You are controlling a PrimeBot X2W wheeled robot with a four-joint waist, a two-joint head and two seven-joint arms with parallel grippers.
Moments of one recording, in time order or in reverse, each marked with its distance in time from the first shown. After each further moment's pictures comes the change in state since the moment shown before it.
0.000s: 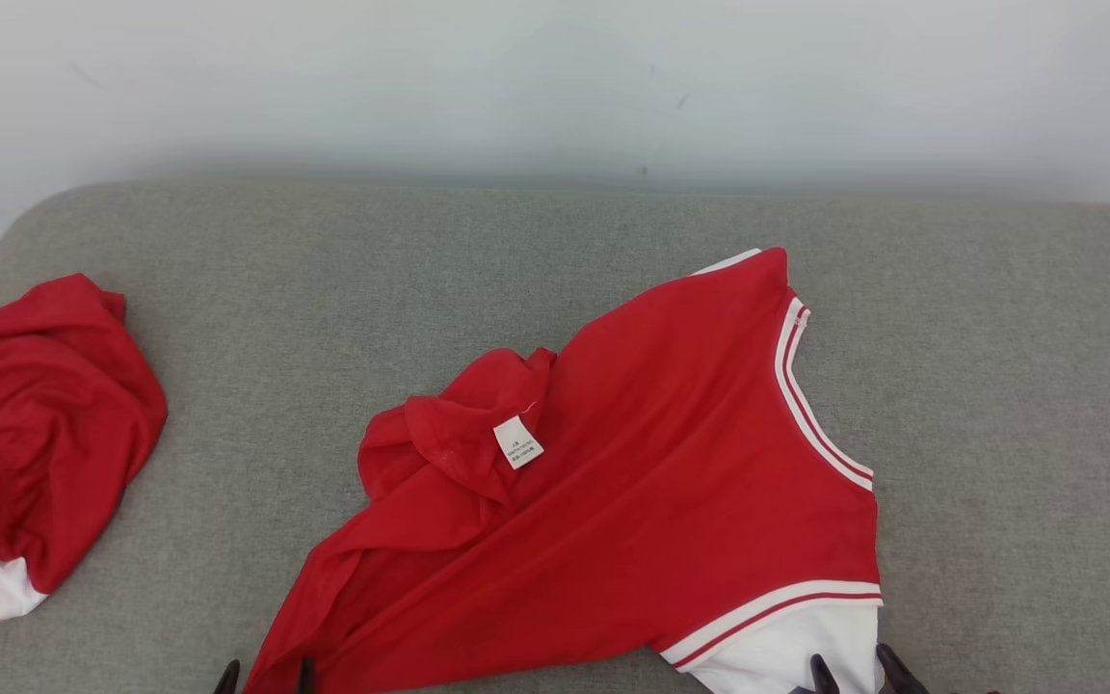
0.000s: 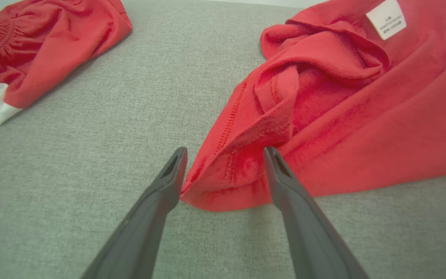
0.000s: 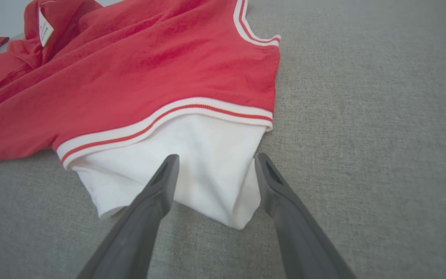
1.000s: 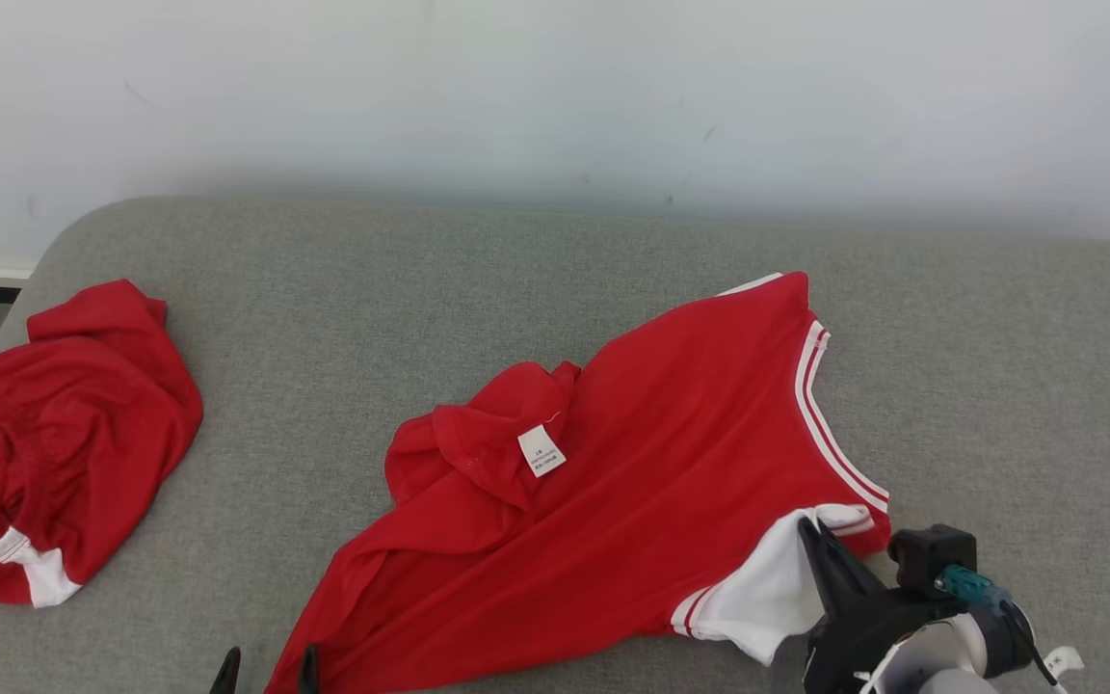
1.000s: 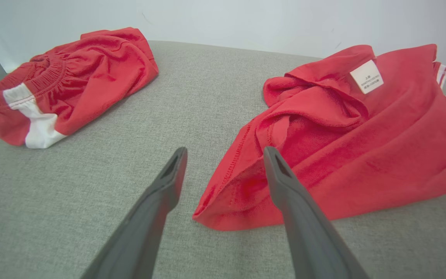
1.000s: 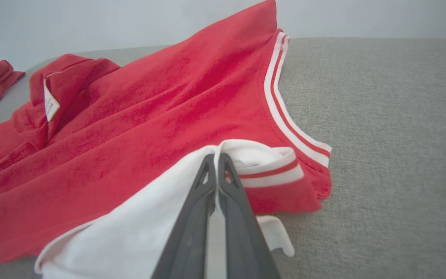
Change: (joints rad) left arm 0.064 -0.046 0.034 -0.143 0.018 0.000 0.000; right arm -0.335 -0.004 0.044 0.217 0.078 0.000 0.095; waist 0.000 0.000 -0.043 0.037
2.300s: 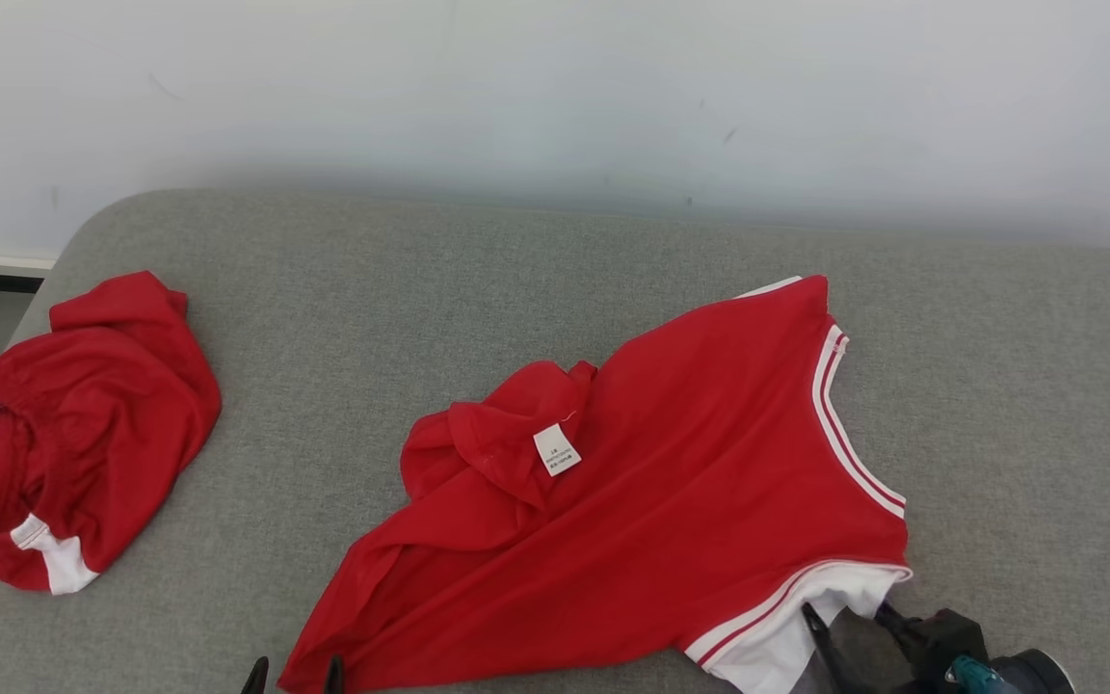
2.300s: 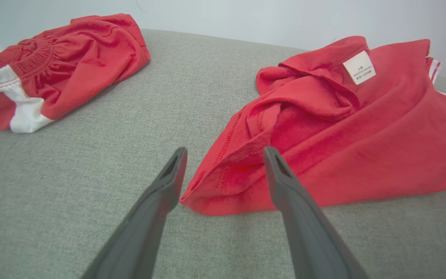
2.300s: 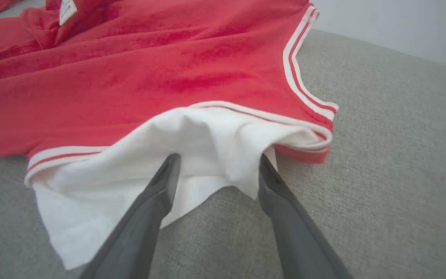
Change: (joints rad) left arm -0.009 -0.001 -0.048 0.030 -0.024 0.000 0.000; right arm 0.075 -0.121 0.124 0.053 -0.107 0.001 -0.131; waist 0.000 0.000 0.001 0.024
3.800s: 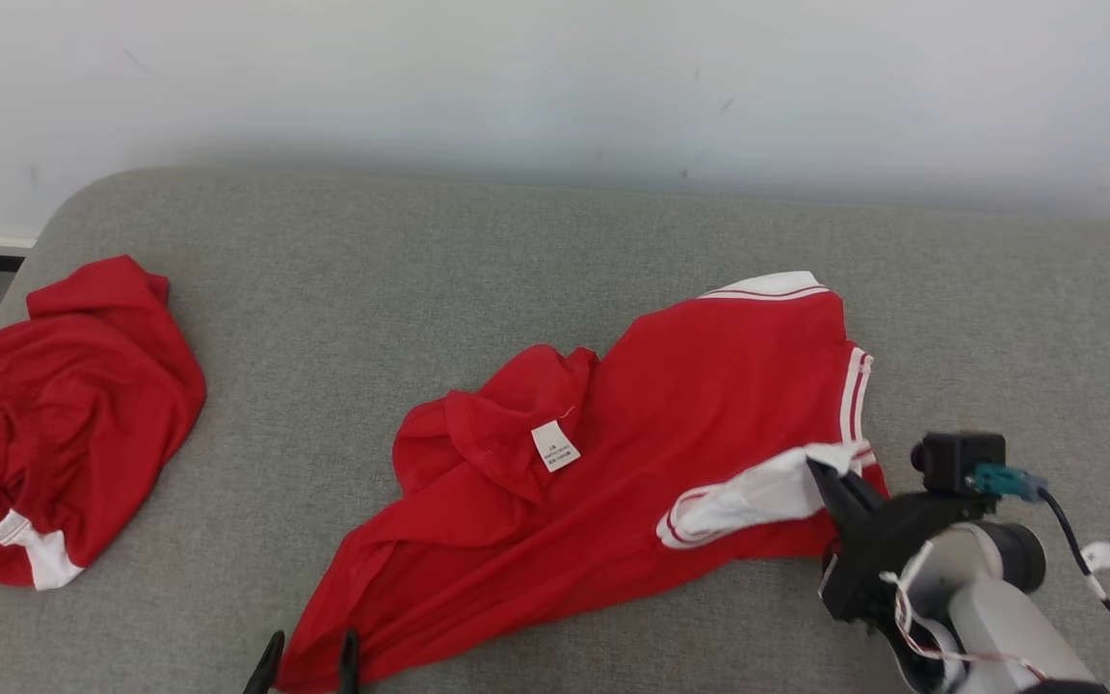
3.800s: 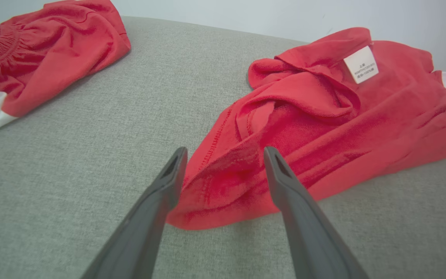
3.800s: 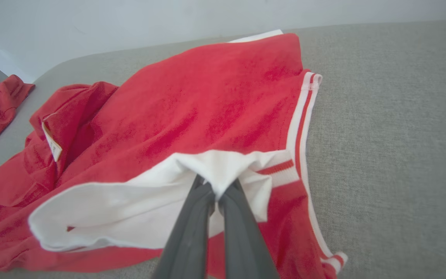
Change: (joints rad) left arm -0.050 0.000 -0.026 0.044 -0.026 0.000 0.000; right arm -0.184 0.036 -0.084 -0.117 0.301 0.000 0.361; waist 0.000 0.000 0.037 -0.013
